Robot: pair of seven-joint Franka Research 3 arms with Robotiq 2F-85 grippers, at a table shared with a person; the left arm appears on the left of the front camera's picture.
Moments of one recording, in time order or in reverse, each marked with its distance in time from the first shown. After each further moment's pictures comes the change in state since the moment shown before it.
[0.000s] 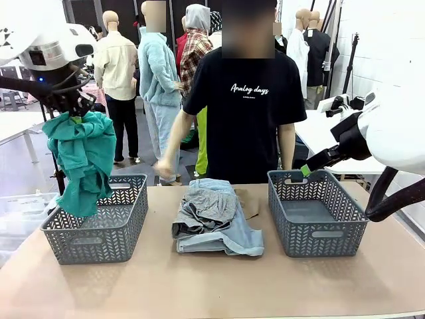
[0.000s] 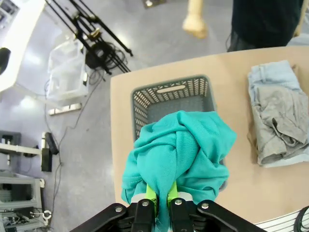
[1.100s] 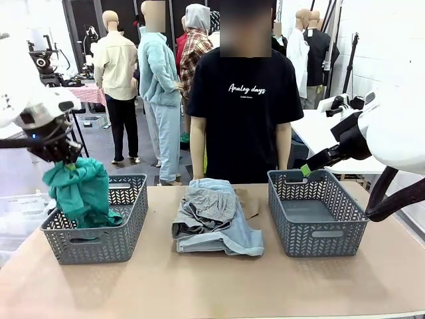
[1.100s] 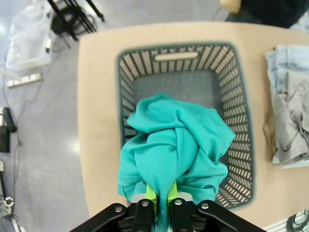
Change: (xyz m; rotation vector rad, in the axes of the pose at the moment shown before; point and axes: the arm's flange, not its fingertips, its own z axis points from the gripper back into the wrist) left arm -0.039 0.068 -0.173 -0.203 0.165 0.106; right arm 0.000 0.000 0.000 0.000 0.000 0.000
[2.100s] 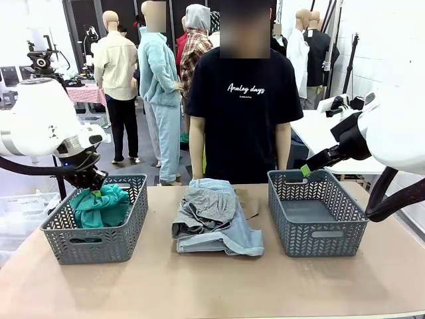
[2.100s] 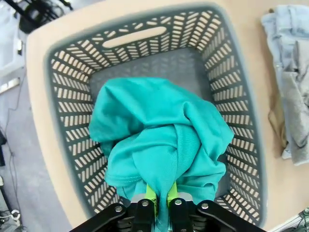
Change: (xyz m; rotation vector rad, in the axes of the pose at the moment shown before) left arm 0.020 -0.030 -0.093 -0.051 0.117 -0.138; right arm 0.000 0.000 0.000 0.000 0.000 0.001
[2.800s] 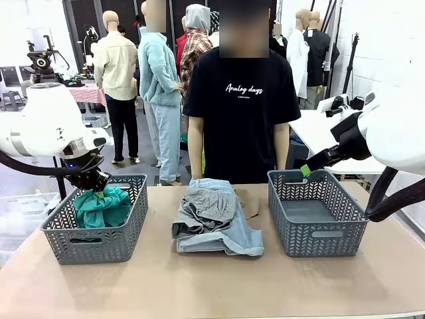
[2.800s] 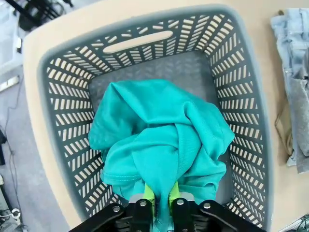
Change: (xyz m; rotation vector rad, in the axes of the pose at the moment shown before) left arm 0.014 0.003 -0.018 -0.002 0.023 0.004; right arm 0.000 0.000 0.000 0.000 0.000 0.000
